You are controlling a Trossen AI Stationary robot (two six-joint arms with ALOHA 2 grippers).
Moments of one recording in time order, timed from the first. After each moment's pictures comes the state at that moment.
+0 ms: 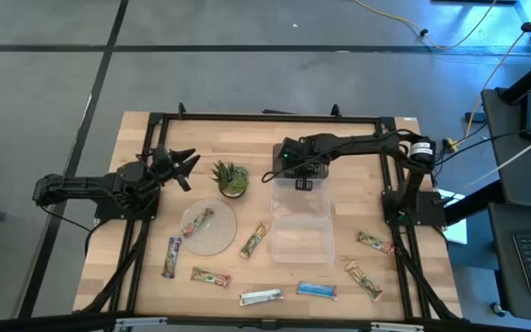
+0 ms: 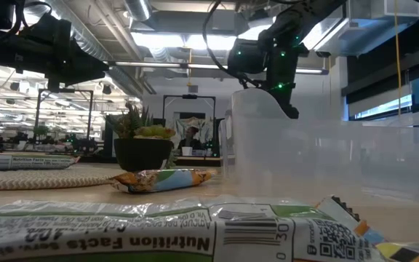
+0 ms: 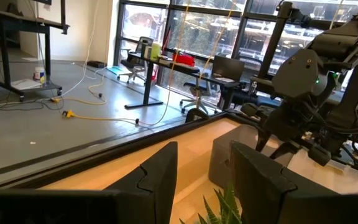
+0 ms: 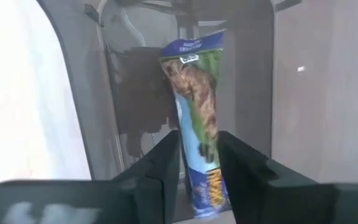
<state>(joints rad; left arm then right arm) 0.07 0.13 0.05 0.11 -0.60 -0.22 -0.27 1.85 1.26 -0.75 0.16 -0.21</state>
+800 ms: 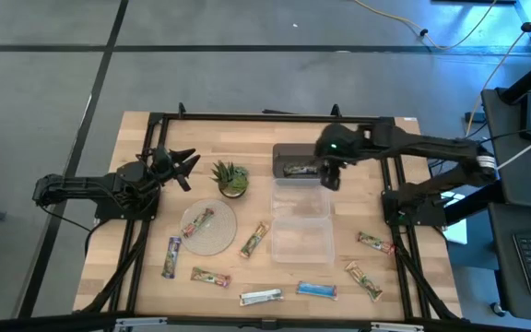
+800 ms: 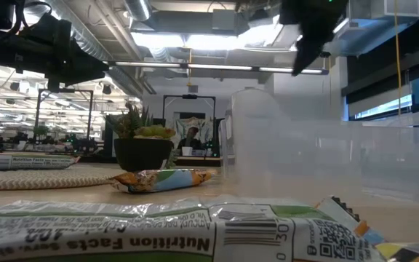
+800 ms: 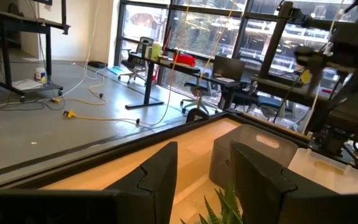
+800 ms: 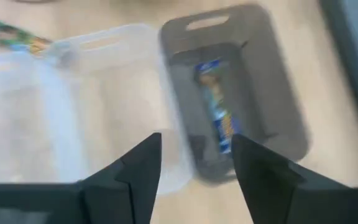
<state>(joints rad) 0.07 0.13 0.05 0.11 -0.60 -0.22 -0.19 1.31 1.24 -0.98 0.05 0.04</state>
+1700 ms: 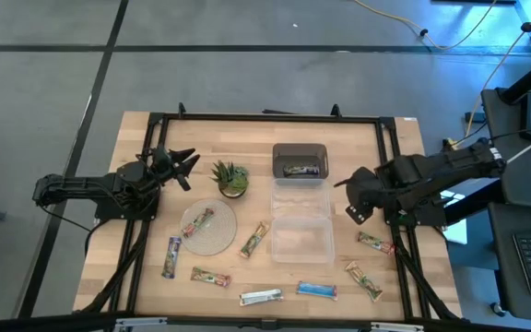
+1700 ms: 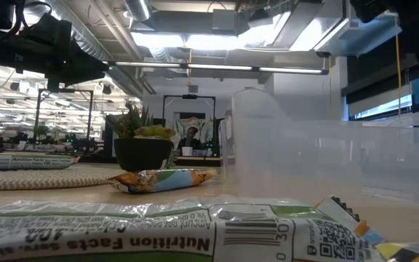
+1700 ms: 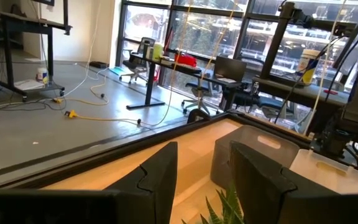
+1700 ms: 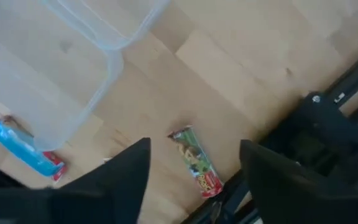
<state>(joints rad) 0.07 0.13 0.05 0.11 -0.61 -0.22 0.29 1.21 1.22 -1.49 0.03 1.17</state>
